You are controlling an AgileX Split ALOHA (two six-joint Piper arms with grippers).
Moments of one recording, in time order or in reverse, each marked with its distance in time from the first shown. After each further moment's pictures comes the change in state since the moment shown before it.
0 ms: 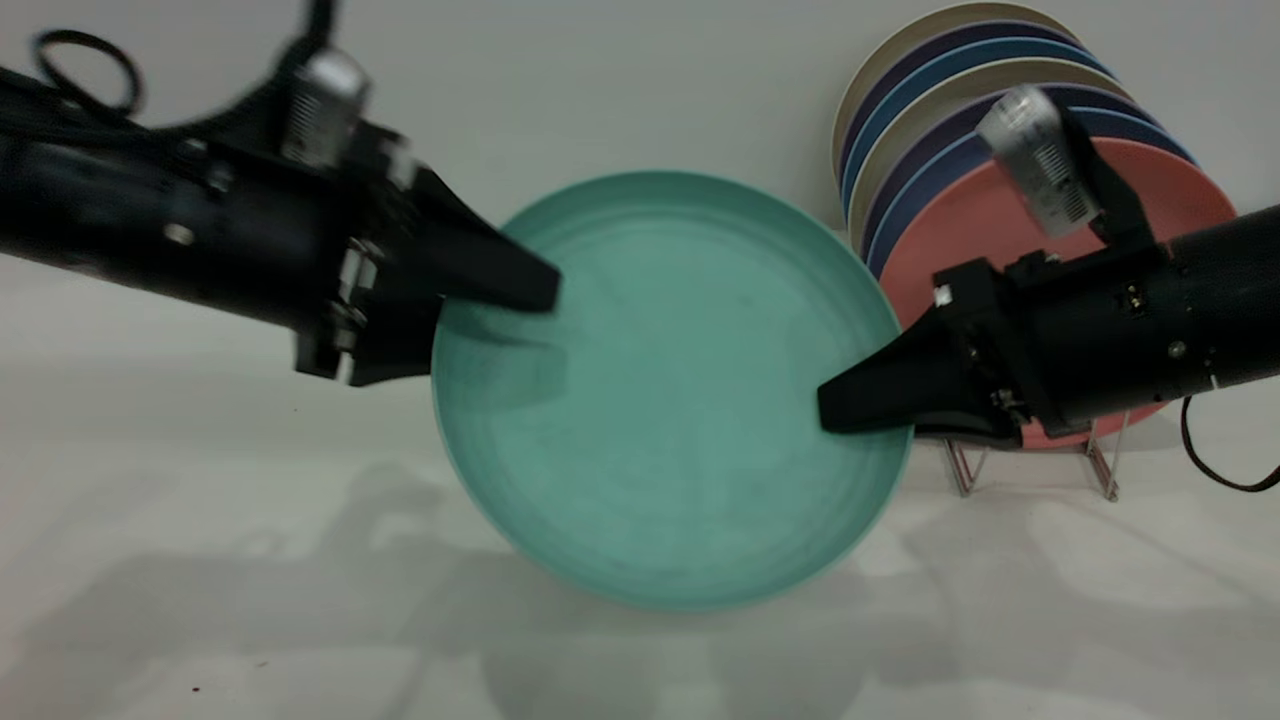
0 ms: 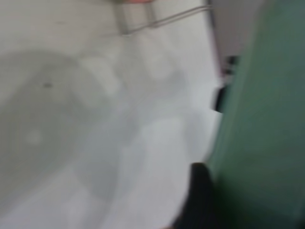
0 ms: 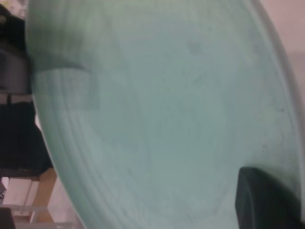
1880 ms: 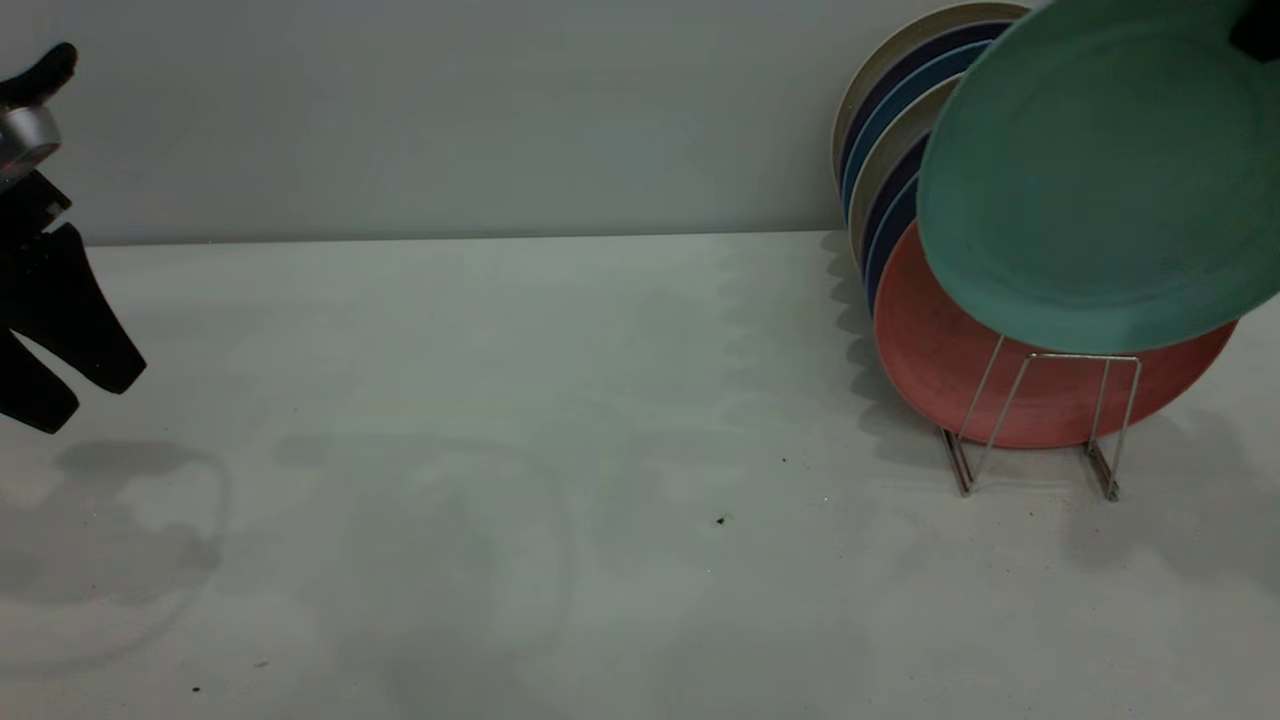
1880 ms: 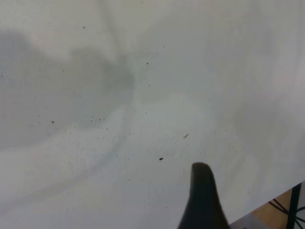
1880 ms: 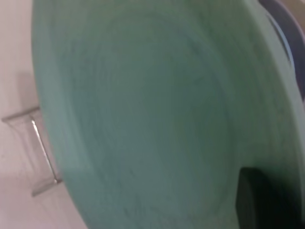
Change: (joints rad) left arm 0.322 -0.009 -0.290 0.915 -0.062 -0.667; right arm -0.205 -0.441 -0.254 -0.912 -0.545 -0.282
